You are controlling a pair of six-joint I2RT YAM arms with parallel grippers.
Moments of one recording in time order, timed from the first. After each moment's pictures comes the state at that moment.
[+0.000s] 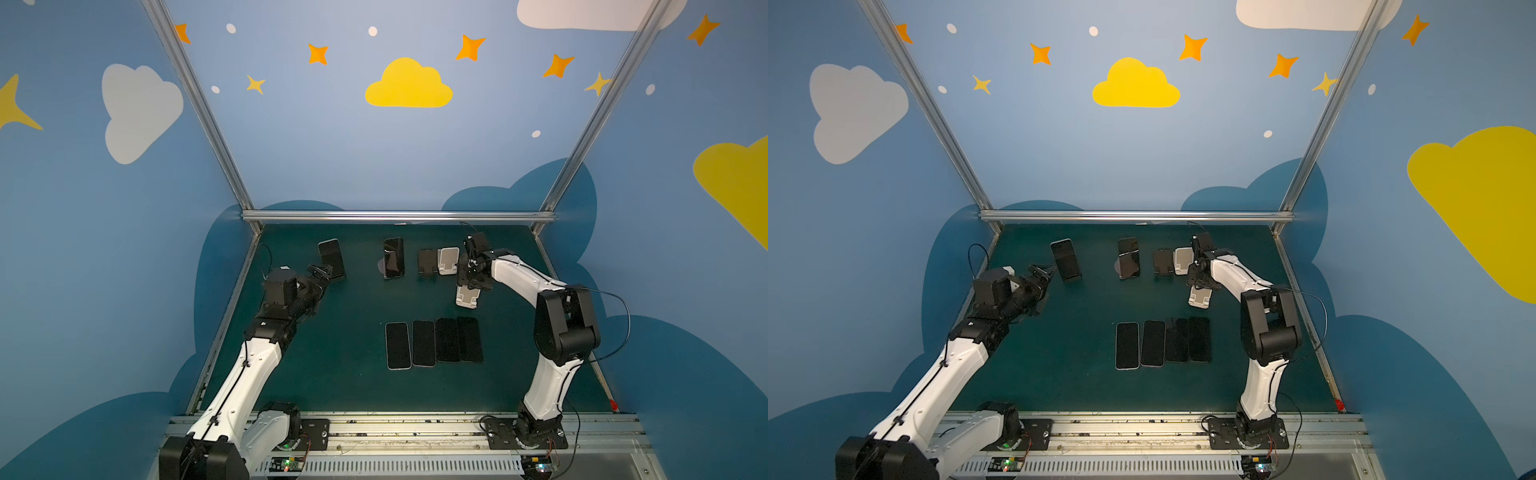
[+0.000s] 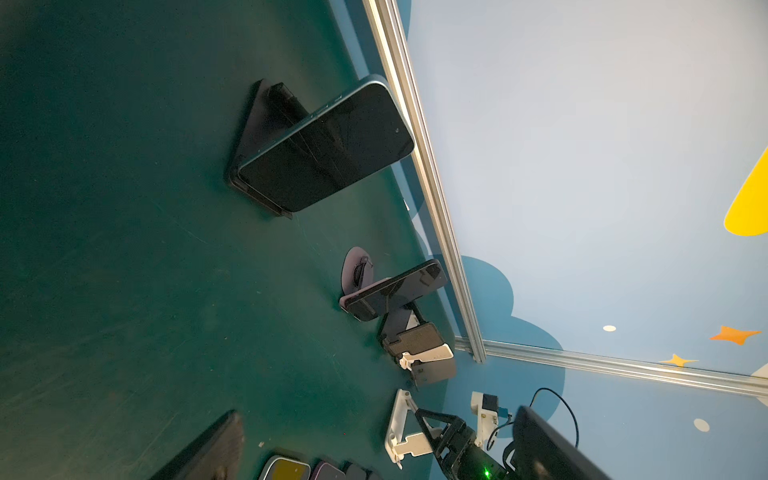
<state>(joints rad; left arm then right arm) -0.09 1.01 0.71 -0.17 0.24 -1.20 0.32 1.89 1.40 -0.68 0.17 0.38</state>
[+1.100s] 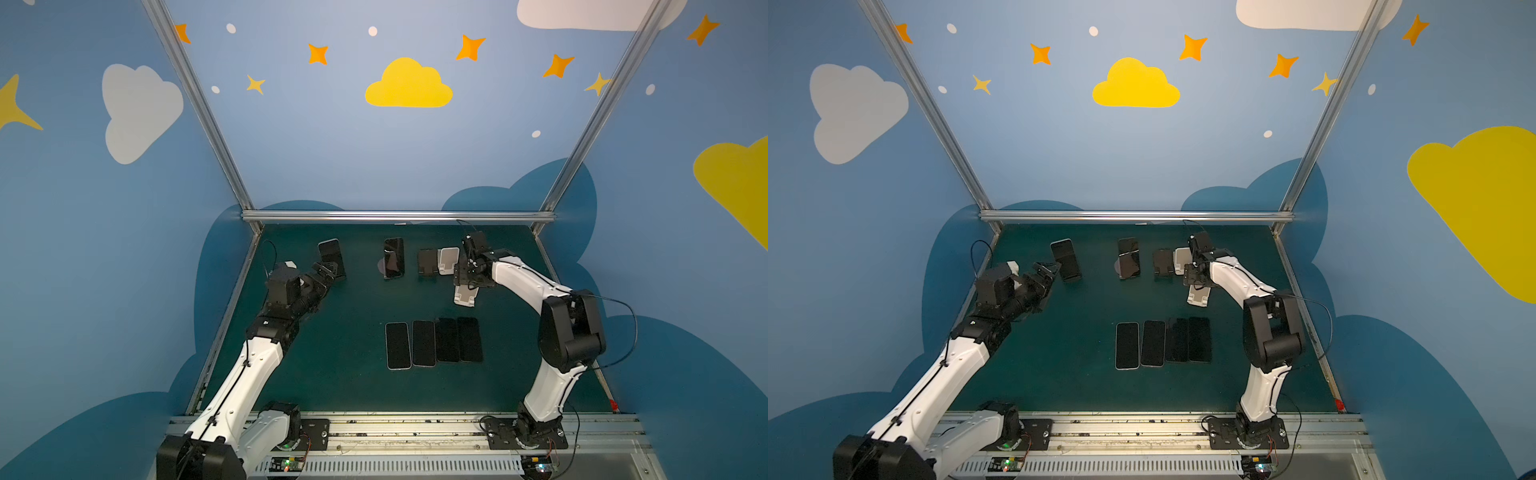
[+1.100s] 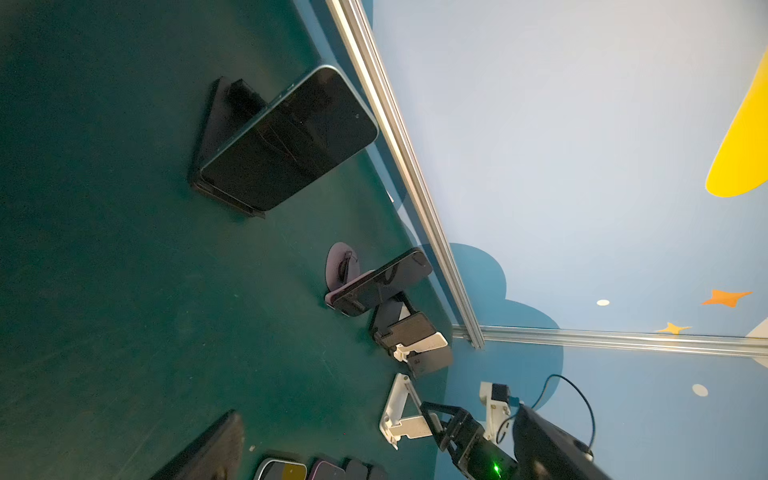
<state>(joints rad) -0.13 1.01 0.76 -0.16 0.21 -1.16 0.35 1.79 1.39 -0.70 0.24 0.34</state>
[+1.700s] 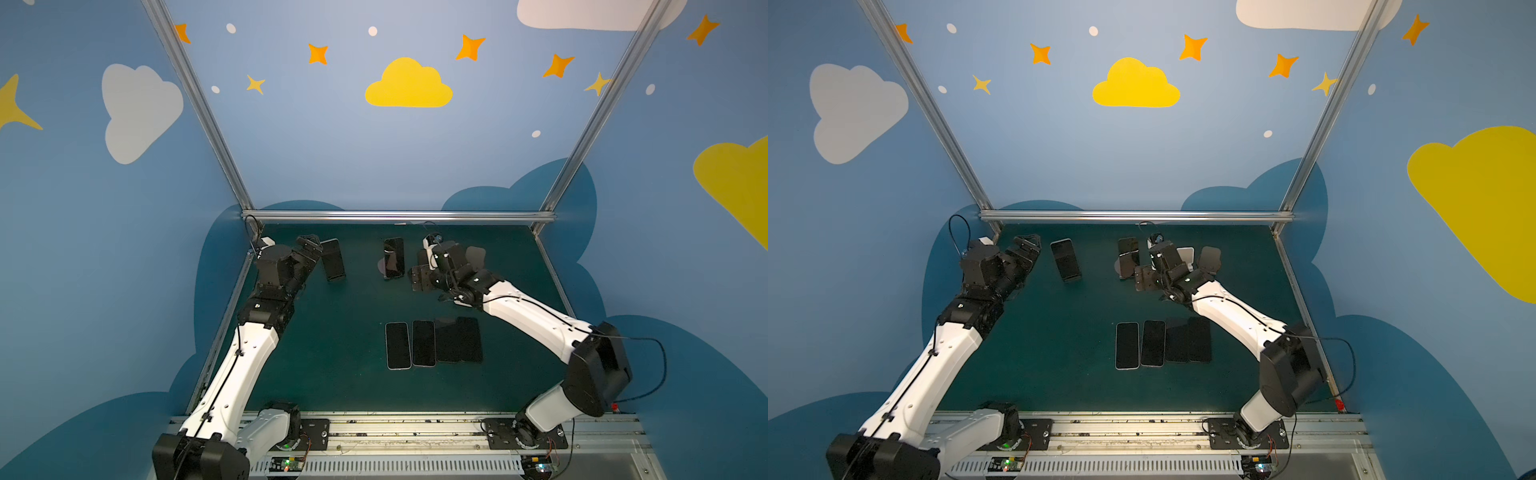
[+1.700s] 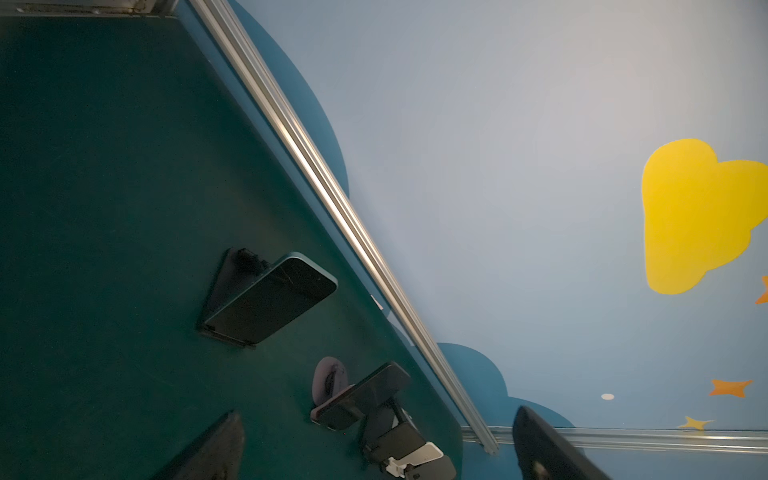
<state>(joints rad) -0.10 1.06 0.94 -0.21 -0.04 -1.07 0.70 1.63 1.27 -0.31 0.13 0.30</state>
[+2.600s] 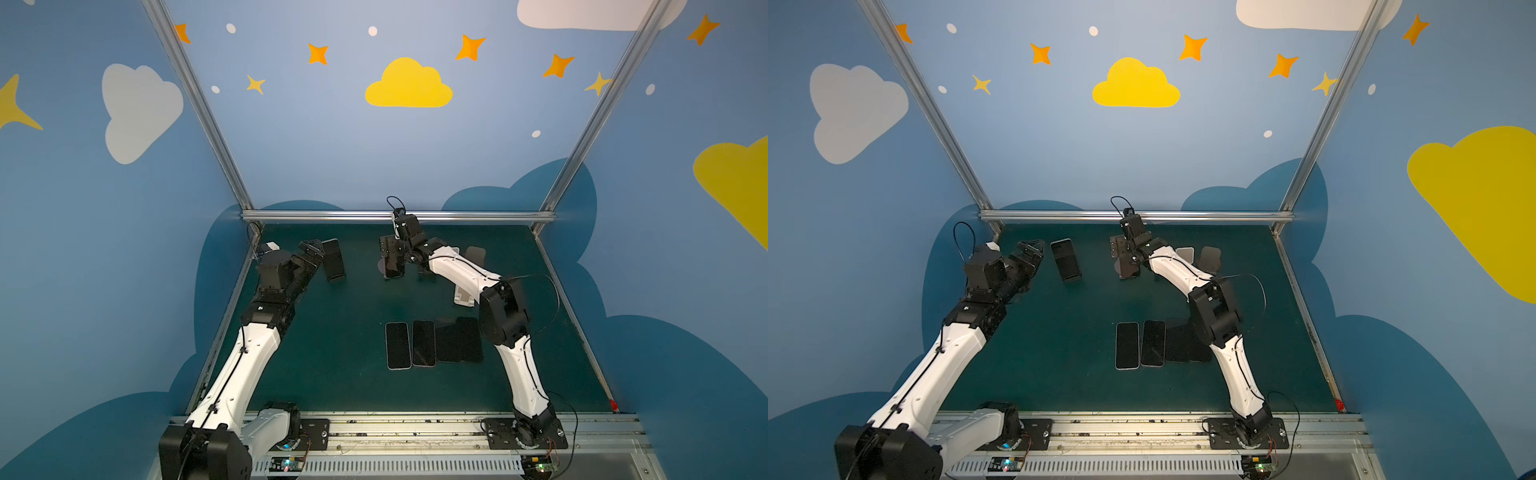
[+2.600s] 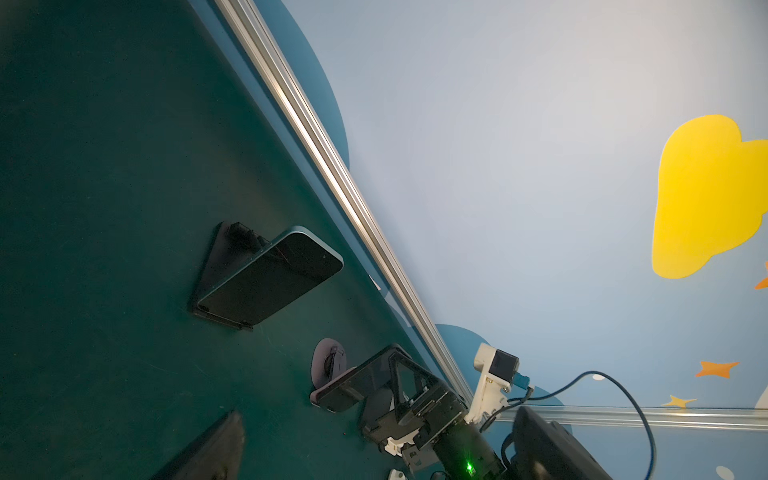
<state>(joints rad) -0.07 1.09 0.87 -0.12 0.07 -1.10 0.66 2.30 2.01 -0.35 0.16 0.26</state>
